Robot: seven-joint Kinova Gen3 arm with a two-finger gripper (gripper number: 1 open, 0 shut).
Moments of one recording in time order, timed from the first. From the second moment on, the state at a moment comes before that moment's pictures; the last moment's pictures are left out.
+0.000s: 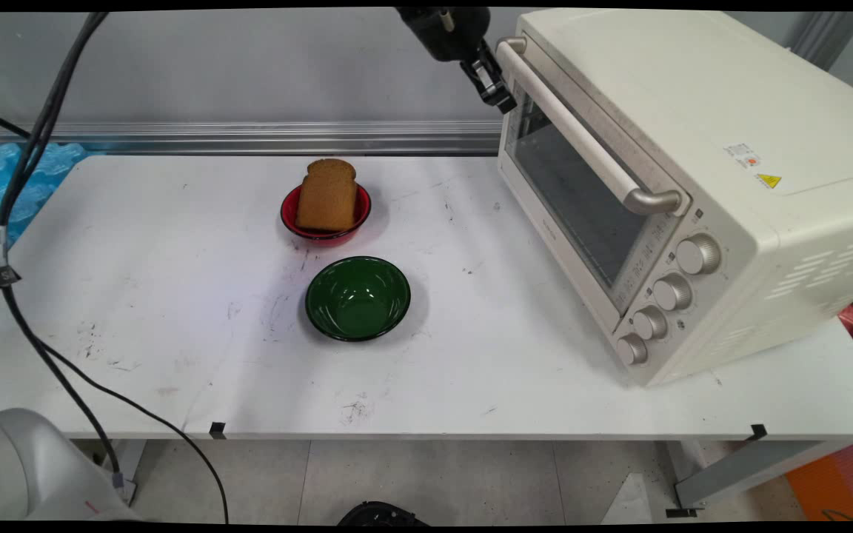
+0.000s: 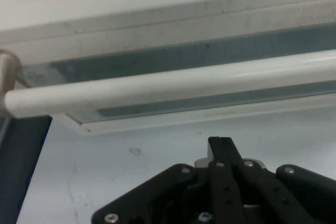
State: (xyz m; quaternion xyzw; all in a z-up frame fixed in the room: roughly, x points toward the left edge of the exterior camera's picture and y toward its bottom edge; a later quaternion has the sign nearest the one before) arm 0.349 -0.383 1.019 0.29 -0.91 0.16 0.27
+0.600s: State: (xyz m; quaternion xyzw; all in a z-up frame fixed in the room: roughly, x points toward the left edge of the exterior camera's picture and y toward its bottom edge) arm 0.319 -0.380 1.048 0.27 -0.92 0.17 0.25
